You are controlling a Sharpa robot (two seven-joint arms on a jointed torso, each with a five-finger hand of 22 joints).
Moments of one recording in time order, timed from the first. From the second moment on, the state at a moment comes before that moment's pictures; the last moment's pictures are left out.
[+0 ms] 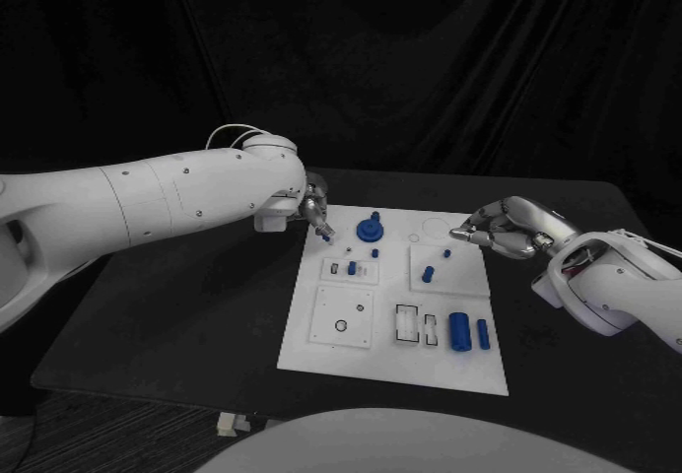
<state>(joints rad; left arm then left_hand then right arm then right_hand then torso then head) 1.39 -0.57 -0.21 1.22 -1.05 0.28 -0.56 1.36 -0.12 0.32 0.29 0.42 0.95 0.03 0.43 1.09 1.46 -0.06 1.56 1.31 1.46 -0.10 1.56 1.31 0.02 1.47 0.01 1.47 1.31 1.21 -0.98 -0.21 1.59 -1.19 -0.49 0.01 1.12 0.12 -0.35 0.29 0.24 0.86 0.11 0.33 0.23 1.47 0.02 1.57 1.31 1.46 -0.04 1.56 1.31 0.04 1.46 0.08 1.34 1.31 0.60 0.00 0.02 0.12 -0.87</state>
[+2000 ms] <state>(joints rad) 1.33 -0.57 -0.21 1.34 -1.05 0.24 -0.70 1.32 -0.13 0.35 0.28 0.41 0.97 0.02 0.43 1.08 1.46 -0.06 1.56 1.31 1.47 -0.10 1.56 1.31 0.02 1.47 0.01 1.46 1.31 1.20 -0.97 -0.21 1.59 -1.19 -0.49 0.01 1.13 0.12 -0.35 0.29 0.25 0.86 0.11 0.33 0.22 1.47 0.02 1.57 1.31 1.46 -0.04 1.56 1.31 0.04 1.46 0.08 1.34 1.31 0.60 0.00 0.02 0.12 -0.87</state>
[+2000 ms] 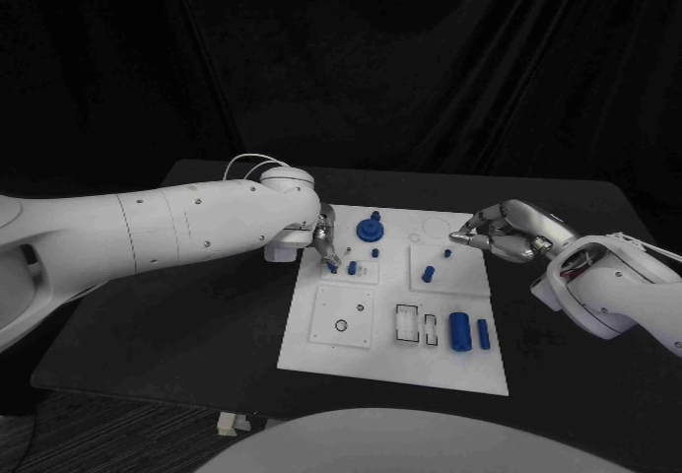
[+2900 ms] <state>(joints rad) 1.33 -0.56 -0.21 1.32 -1.05 0.28 -0.70 1.28 -0.12 0.37 0.27 0.31 0.97 0.02 0.41 1.08 1.46 -0.06 1.55 1.31 1.47 -0.10 1.56 1.31 0.02 1.47 0.01 1.45 1.31 1.20 -0.97 -0.21 1.59 -1.19 -0.49 0.01 1.13 0.12 -0.35 0.29 0.25 0.86 0.11 0.33 0.22 1.47 0.02 1.57 1.31 1.46 -0.04 1.56 1.31 0.04 1.46 0.08 1.34 1.31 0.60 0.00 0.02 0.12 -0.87</state>
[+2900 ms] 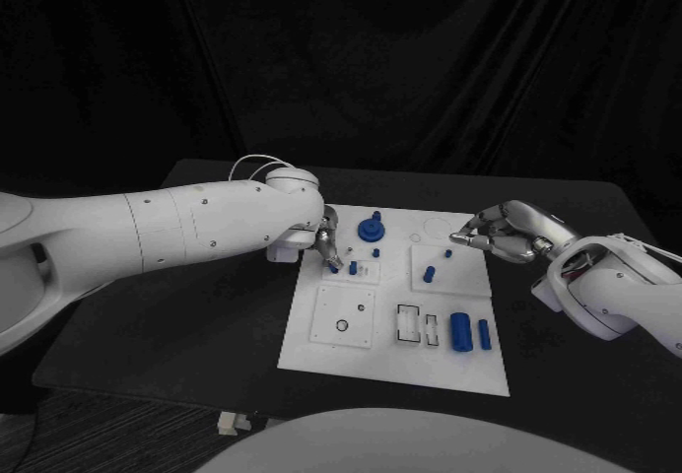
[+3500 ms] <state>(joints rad) 1.32 -0.56 -0.21 1.31 -1.05 0.29 -0.70 1.11 -0.07 0.22 0.29 0.14 0.97 0.03 0.36 1.04 1.47 -0.04 1.54 1.31 1.47 -0.09 1.56 1.31 0.02 1.47 0.02 1.44 1.31 1.20 -0.97 -0.21 1.59 -1.19 -0.49 0.01 1.13 0.12 -0.35 0.29 0.25 0.86 0.11 0.33 0.23 1.47 0.02 1.57 1.31 1.46 -0.04 1.56 1.31 0.04 1.46 0.08 1.34 1.31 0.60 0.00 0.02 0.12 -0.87</state>
